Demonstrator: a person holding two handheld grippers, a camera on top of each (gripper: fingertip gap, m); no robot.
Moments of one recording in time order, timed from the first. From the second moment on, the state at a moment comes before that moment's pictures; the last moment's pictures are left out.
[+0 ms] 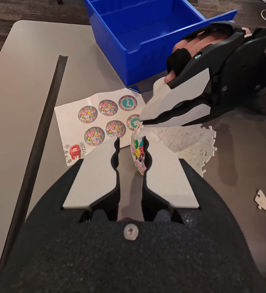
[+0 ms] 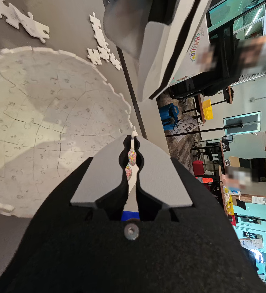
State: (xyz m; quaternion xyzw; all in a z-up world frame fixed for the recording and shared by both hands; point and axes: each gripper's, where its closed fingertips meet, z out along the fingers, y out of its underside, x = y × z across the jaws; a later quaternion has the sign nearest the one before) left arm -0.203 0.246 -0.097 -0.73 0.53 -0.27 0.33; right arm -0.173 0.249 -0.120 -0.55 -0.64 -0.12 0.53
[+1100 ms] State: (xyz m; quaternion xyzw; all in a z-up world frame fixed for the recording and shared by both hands) left arm -0.198 0.239 -0.103 -0.73 0.55 -0.26 0.32; right arm -0.177 0.245 -0.117 -0.58 -0.62 -0.06 0.52
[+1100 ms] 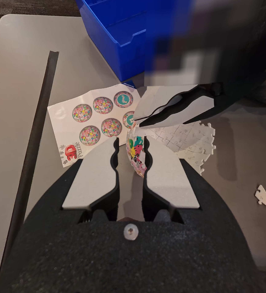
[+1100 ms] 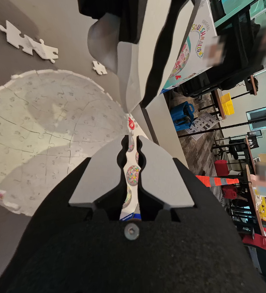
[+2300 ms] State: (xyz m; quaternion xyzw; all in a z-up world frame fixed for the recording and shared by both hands) left arm -0.230 0.294 -0.115 -0.72 0.44 -0.36 0.39; right arm -0.178 0.257 -0.143 -0.61 -0.73 -0.06 0.29
